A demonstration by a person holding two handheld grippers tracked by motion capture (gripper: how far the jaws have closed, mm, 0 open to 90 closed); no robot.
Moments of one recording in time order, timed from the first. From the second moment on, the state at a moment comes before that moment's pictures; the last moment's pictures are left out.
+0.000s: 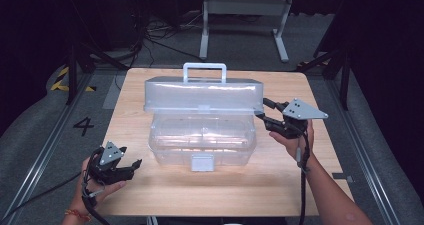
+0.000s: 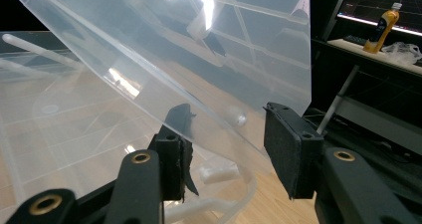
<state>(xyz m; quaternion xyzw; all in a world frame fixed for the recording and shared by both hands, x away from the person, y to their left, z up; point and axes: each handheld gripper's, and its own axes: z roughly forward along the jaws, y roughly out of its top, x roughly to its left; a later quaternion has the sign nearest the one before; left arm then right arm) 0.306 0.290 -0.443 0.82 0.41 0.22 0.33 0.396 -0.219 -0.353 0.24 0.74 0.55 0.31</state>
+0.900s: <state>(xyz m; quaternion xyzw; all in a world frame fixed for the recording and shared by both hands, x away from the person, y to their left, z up) 0.312 0.290 -0.481 0.82 0.44 0.17 0.33 0.420 -0.204 -0.335 0.29 0.69 0.56 0.35</state>
